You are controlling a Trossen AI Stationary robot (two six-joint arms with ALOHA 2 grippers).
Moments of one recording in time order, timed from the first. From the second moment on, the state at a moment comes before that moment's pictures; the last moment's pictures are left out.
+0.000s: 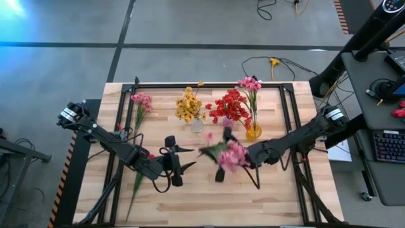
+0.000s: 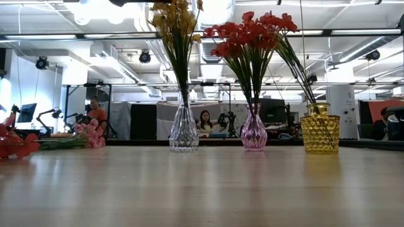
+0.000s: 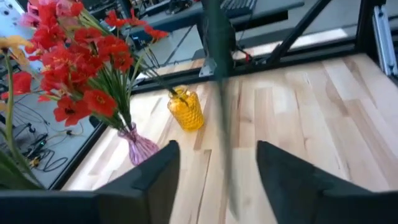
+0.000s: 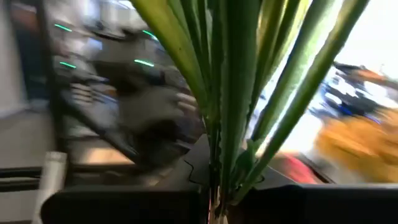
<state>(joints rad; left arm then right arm) -0.56 1.39 0.90 0.08 -0.80 -0.02 0.41 1.60 1.17 0.50 0.58 -0.09</state>
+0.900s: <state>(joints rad) -0.57 1.26 0.90 -0.17 -0.80 -0.19 0.39 1.29 1.20 -0.84 1.13 0.90</state>
